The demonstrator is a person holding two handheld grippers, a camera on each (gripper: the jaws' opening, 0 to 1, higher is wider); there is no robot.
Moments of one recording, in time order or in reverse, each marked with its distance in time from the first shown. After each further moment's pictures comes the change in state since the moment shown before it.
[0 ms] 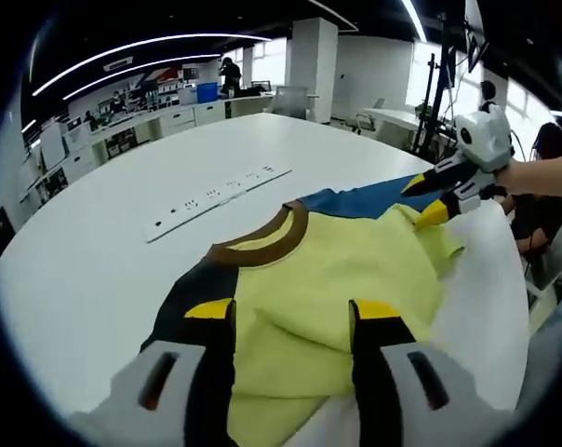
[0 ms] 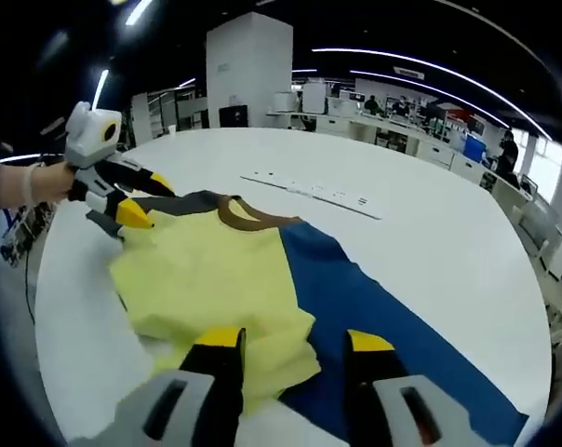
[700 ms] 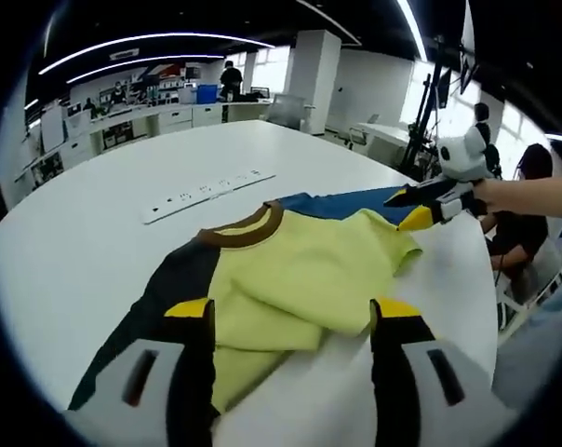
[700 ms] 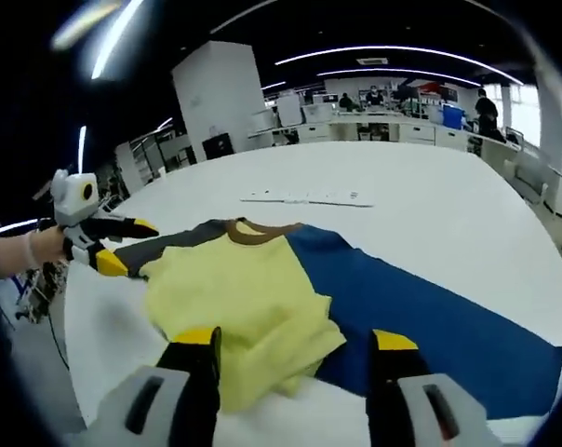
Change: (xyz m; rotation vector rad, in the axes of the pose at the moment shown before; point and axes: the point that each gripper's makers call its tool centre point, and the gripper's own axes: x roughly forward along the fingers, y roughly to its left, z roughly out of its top) left arm -0.040 -0.028 -0.015 -0.079 -0.036 -0.058; right arm -0.030 0.015 -0.006 0.265 -0.083 0.050
